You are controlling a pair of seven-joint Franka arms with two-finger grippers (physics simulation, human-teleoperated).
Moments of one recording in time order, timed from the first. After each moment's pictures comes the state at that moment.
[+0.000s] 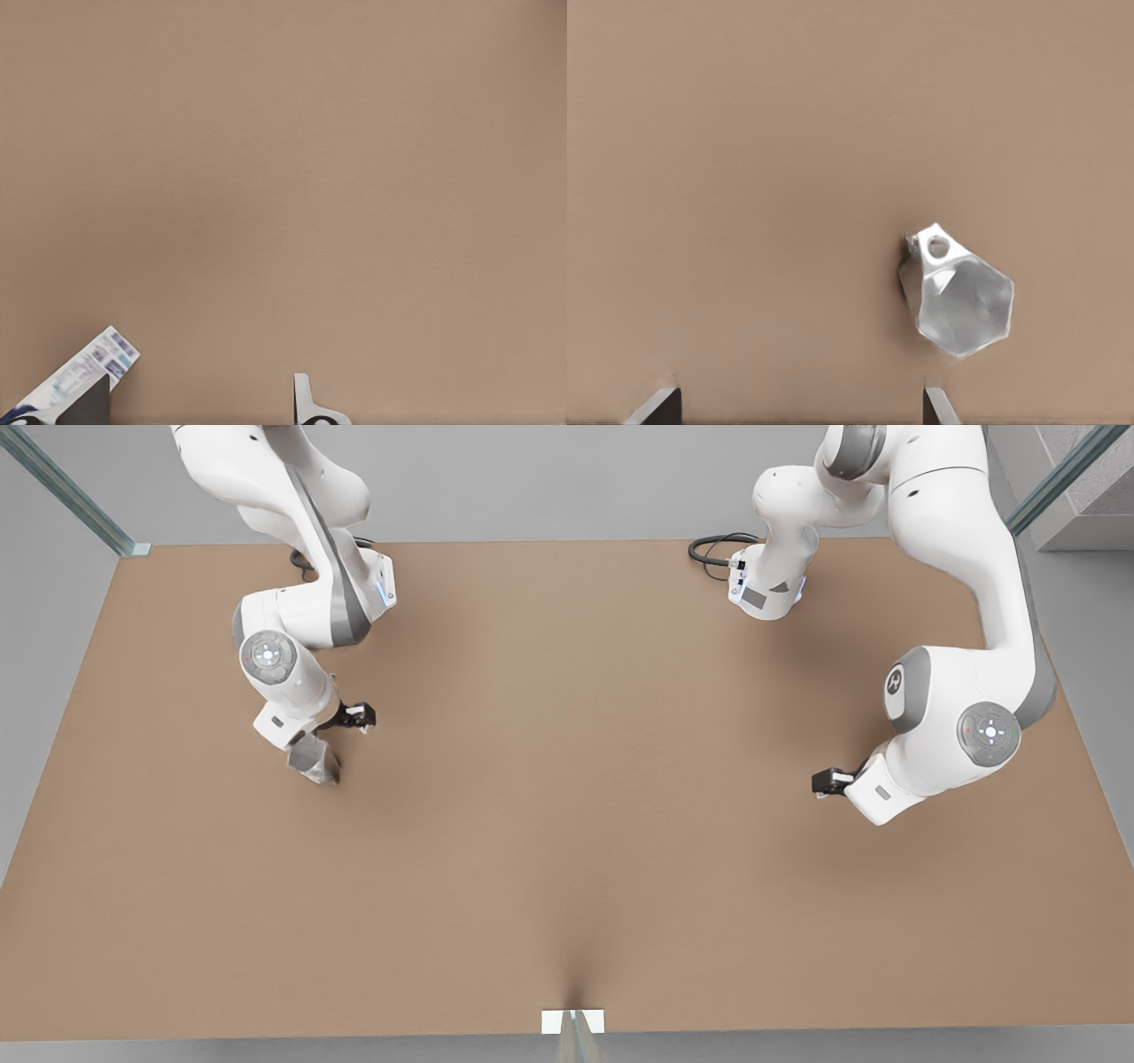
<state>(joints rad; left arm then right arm) -0.12 0.33 0.02 -1.51 -0.02 1.75 0.04 0.11 -0.07 0.13 -2.22 -0.07 2.02 0.16</state>
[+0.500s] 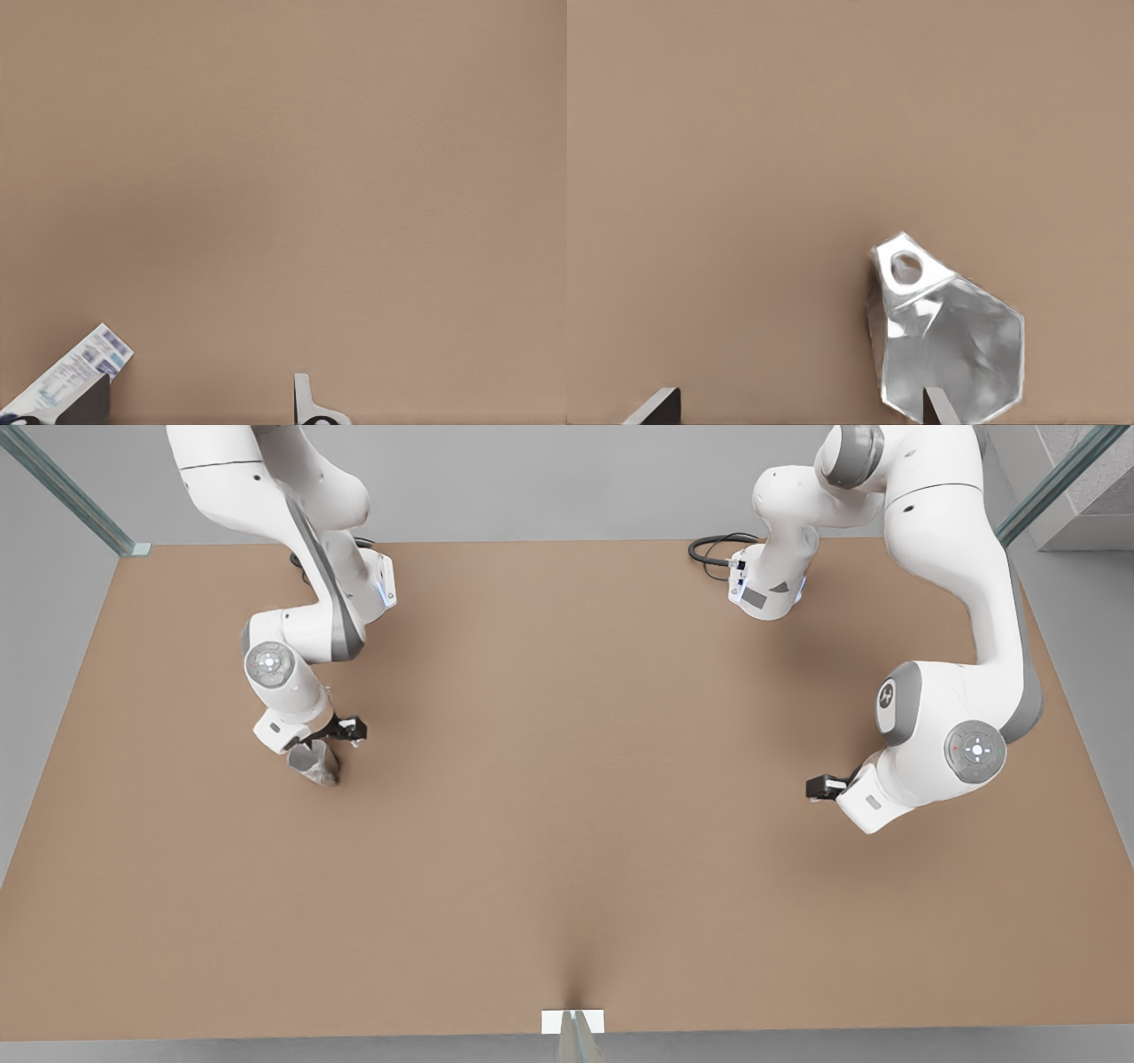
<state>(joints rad) -0.12 0.36 0.02 -1.51 -0.02 1.75 0.04 0.02 -0.01 0.13 -2.46 -0.15 2.40 0.16</state>
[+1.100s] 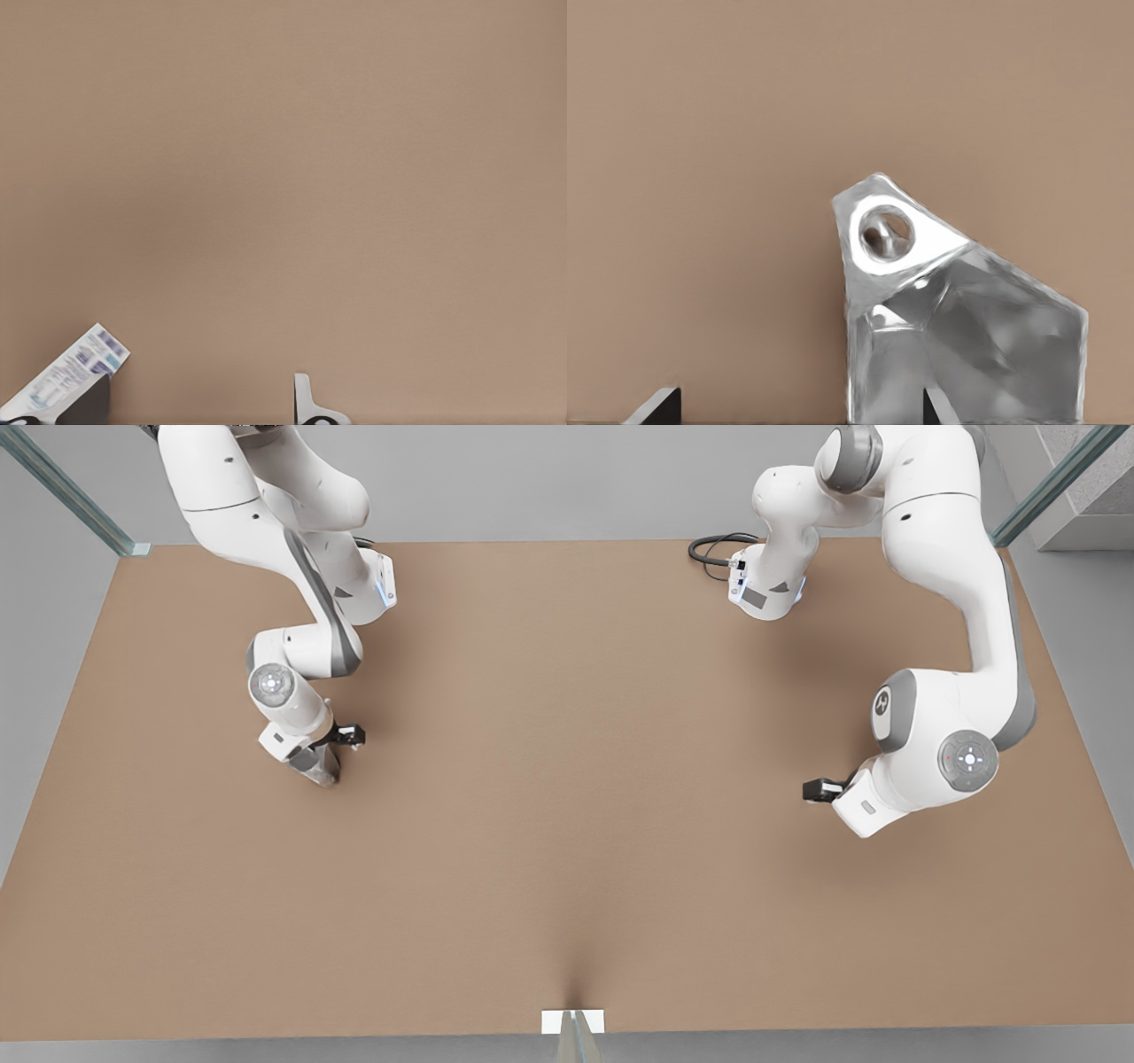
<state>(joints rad) -0.12 0.39 0.02 -1.51 -0.02 1.75 0.04 -0.04 0.09 0.13 -2.52 -0.15 2.51 0.15</state>
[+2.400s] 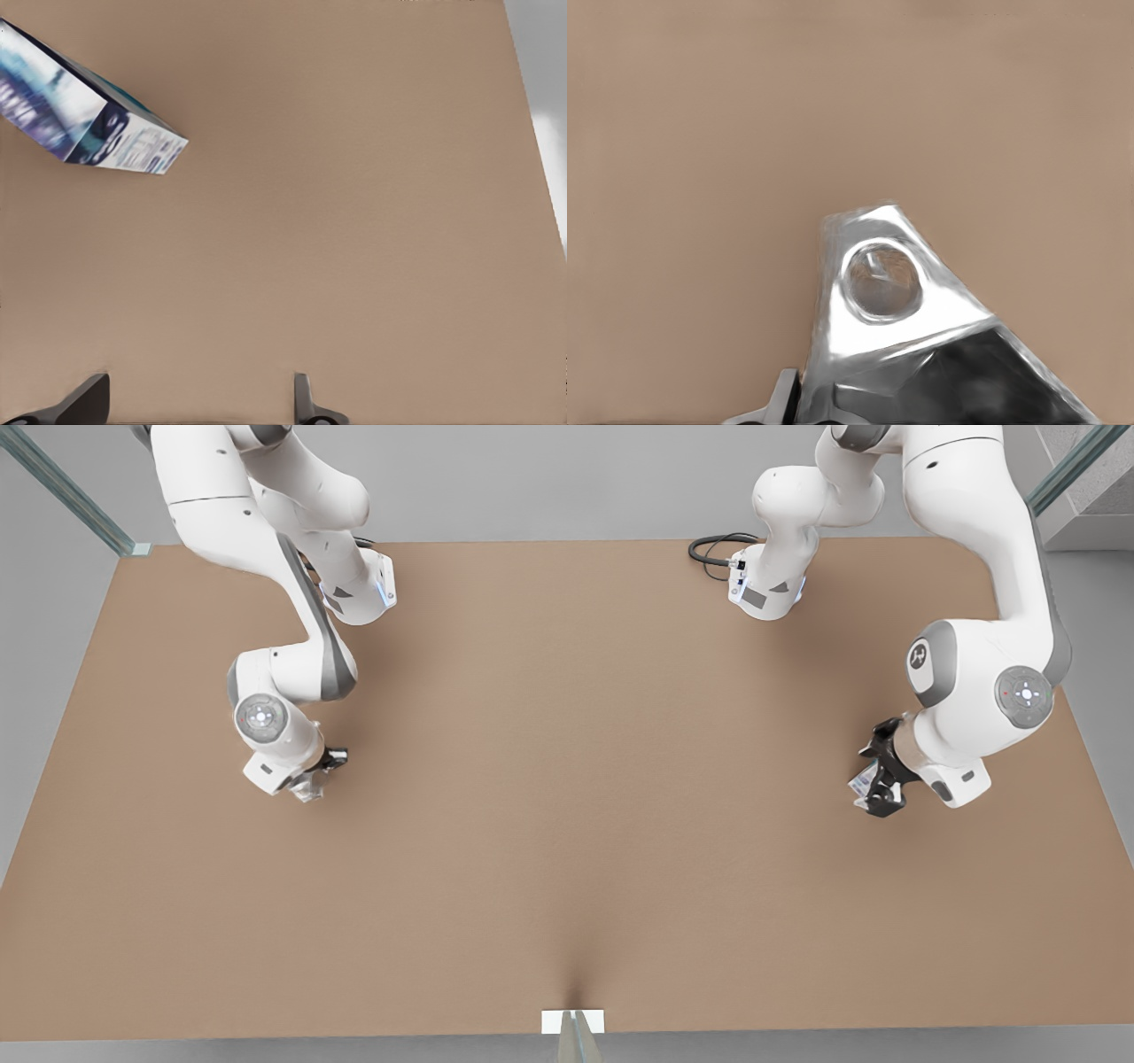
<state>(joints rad) -0.11 0.19 0.08 -1.71 -0.08 1.86 -1.34 0.04 0.17 0.17 -2.04 -0.19 2.05 0.14</state>
